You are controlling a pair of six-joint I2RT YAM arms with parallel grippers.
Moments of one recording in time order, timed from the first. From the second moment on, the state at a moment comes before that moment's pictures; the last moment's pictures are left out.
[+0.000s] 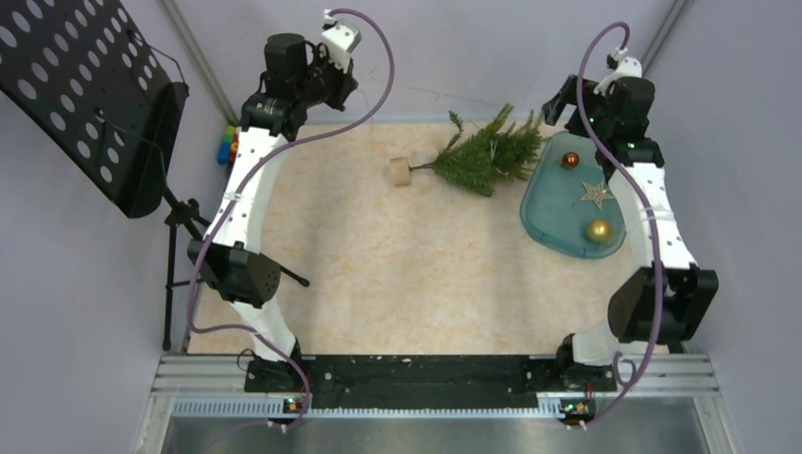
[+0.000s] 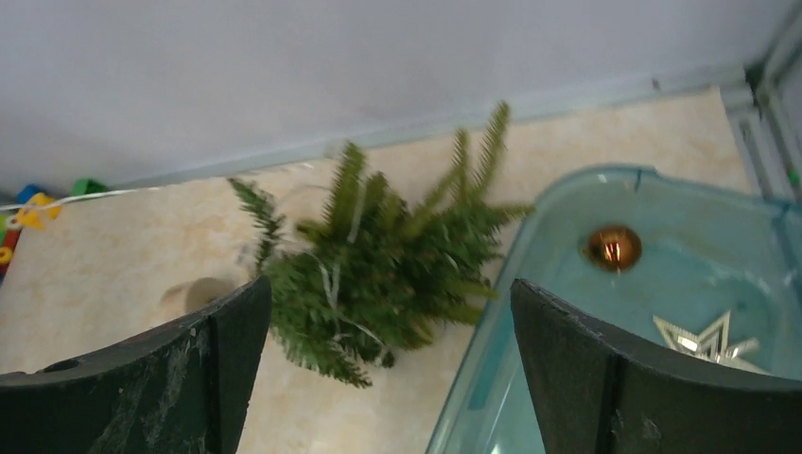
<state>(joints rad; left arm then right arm) -0.23 1.80 2.12 -0.60 0.35 0.30 -0.03 1.48 1.52 -0.29 -0.20 0.25</state>
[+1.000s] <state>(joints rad) -0.23 1.83 2.12 -0.58 0.37 0.30 -0.02 2.31 2.11 -0.27 0.08 0.66</state>
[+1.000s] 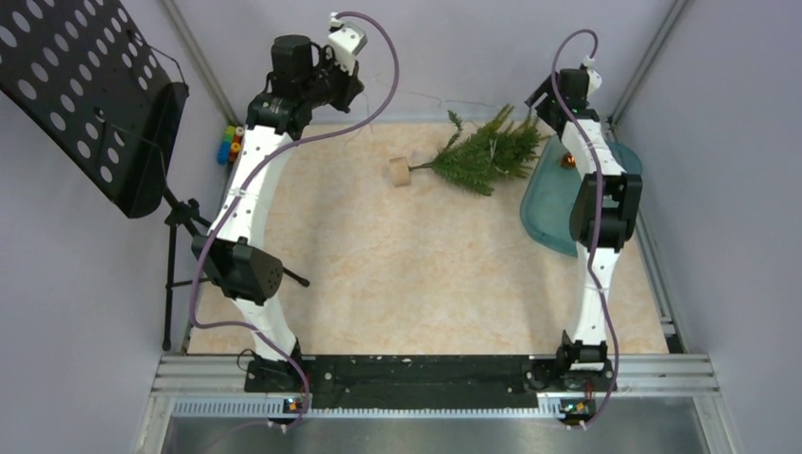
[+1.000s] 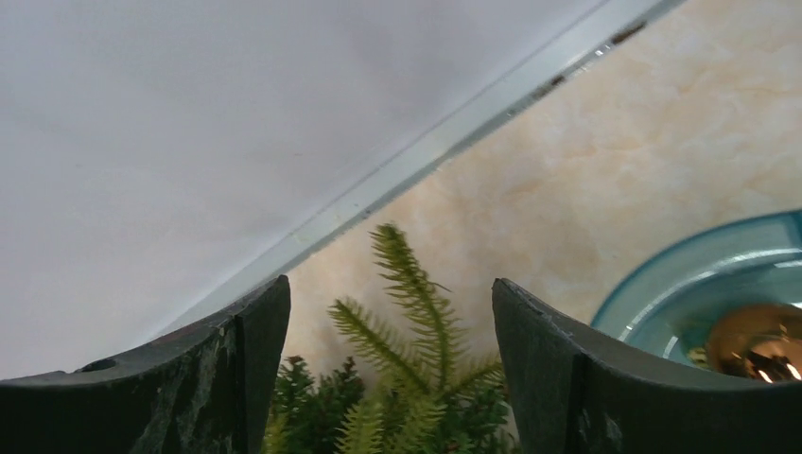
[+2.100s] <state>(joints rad) -0.23 1.75 2.13 -0.67 0.34 0.30 0.05 2.03 2.02 0.11 -0.26 0.46</state>
